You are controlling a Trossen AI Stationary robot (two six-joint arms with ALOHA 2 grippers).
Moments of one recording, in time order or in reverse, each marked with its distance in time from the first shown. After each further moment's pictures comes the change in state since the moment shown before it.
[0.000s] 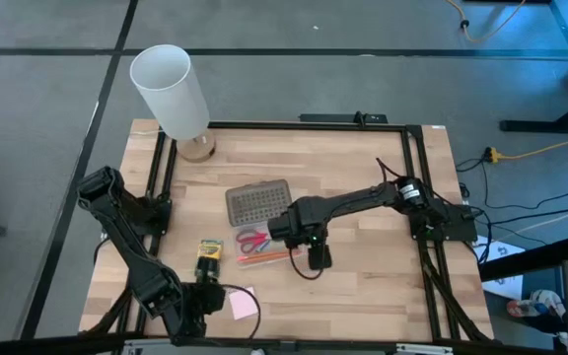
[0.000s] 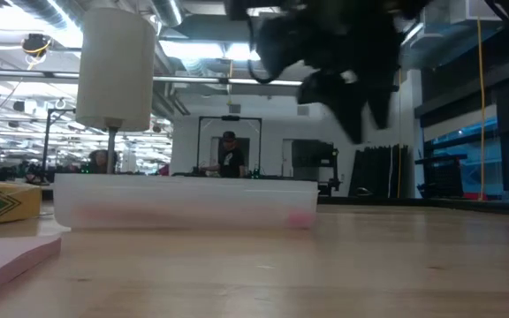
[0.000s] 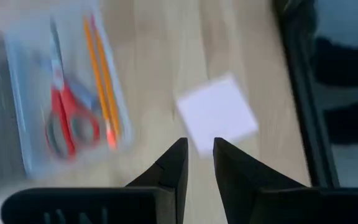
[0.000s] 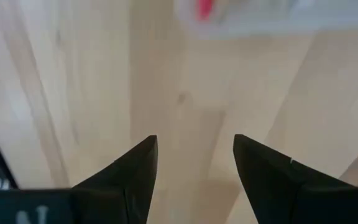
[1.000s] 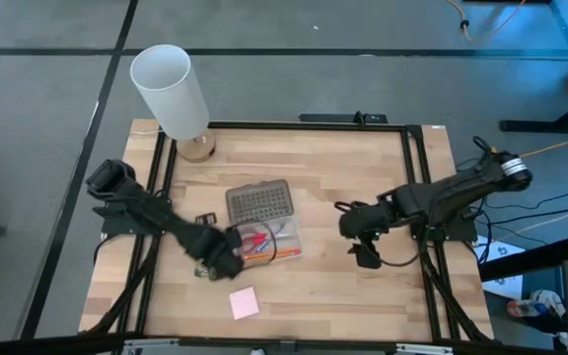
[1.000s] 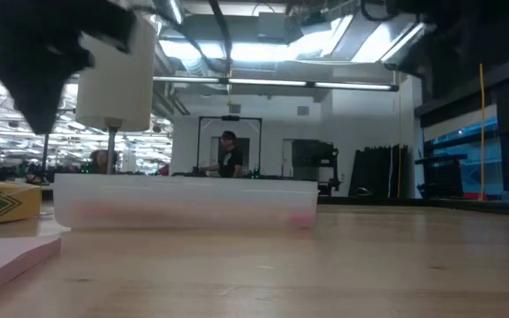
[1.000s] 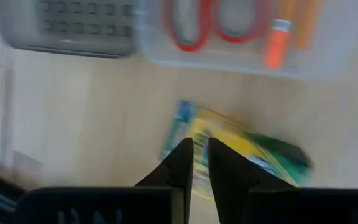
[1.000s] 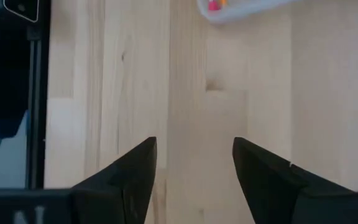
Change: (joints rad) left arm 0.423 0.000 -0.136 -0.265 0.283 -0.098; right arm 0.105 -0.877 -0.931 0.695 0.061 0.324
